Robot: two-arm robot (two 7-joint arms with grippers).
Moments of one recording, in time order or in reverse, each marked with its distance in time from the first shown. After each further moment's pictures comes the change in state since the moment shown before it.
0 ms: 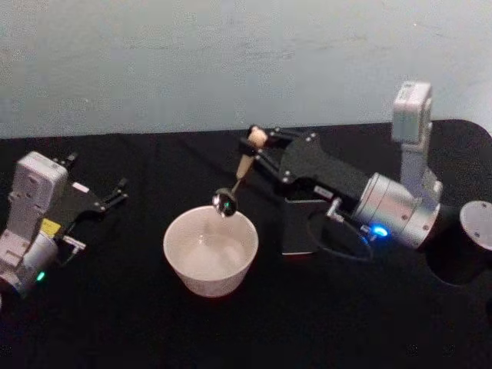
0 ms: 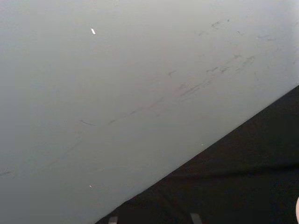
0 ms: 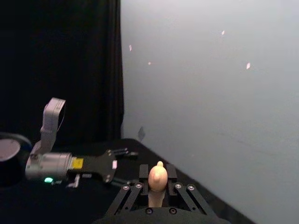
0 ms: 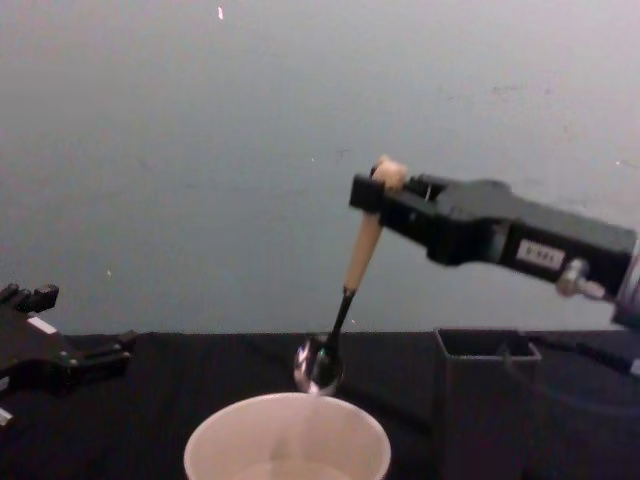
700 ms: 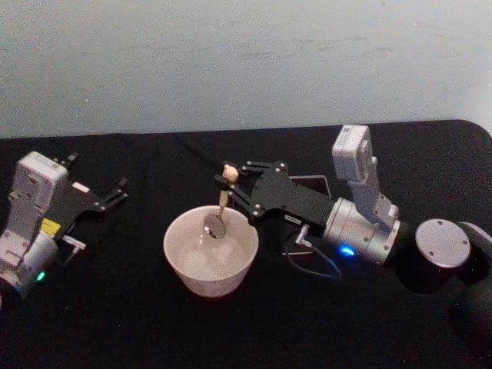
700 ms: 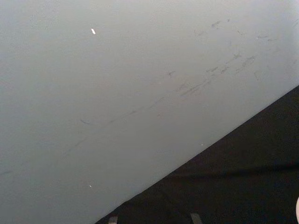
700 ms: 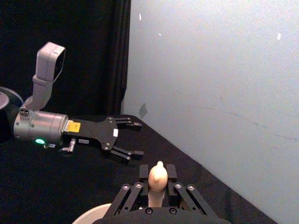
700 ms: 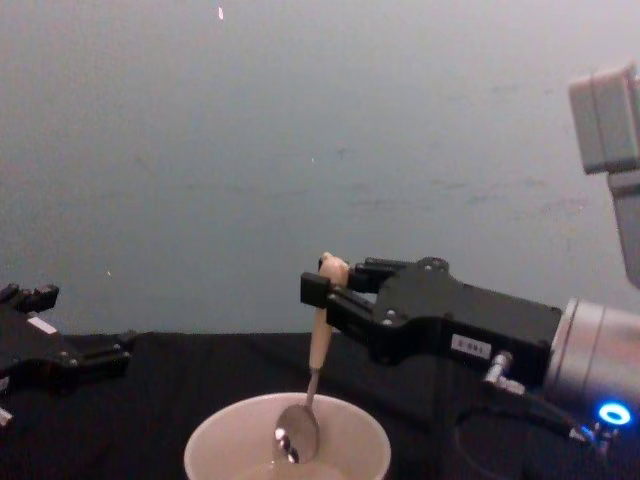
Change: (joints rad) left arm 0.000 0.000 0.000 0.000 0.000 0.000 0.000; right arm 0.057 -0.074 -0.080 0.185 -0.152 -0.119 -0.008
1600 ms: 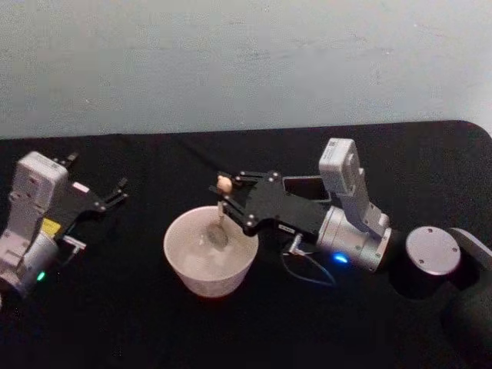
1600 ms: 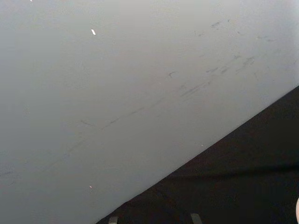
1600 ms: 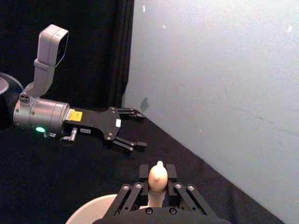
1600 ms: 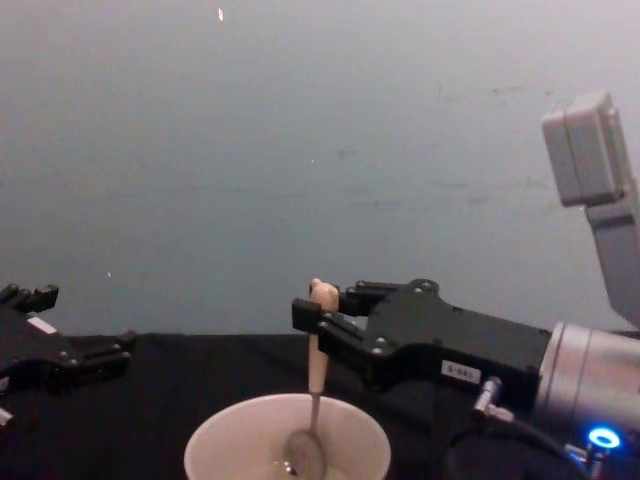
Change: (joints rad) left arm 0.000 0.000 0.000 0.000 0.000 0.000 0.000; right arm -0.002 -0.031 0.004 0.044 -0.059 -0.028 0.003
